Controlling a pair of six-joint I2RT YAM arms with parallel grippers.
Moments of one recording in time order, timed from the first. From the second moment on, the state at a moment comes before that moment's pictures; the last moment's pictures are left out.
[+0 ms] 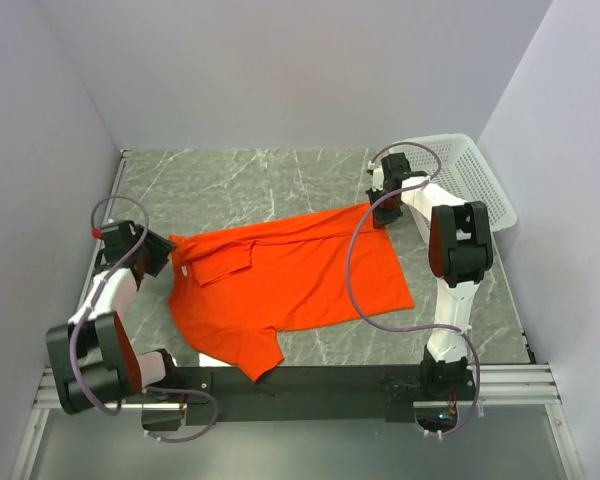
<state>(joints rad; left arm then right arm) 0.29 1.28 0.60 -0.13 0.21 -0.81 0.14 2.09 1.53 -0.61 -0.12 -0.08</state>
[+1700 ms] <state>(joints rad) 0.30 1.53 0.86 -0.12 0.00 -0.92 0.15 2.09 1.54 -0.61 -0.12 -0.08</state>
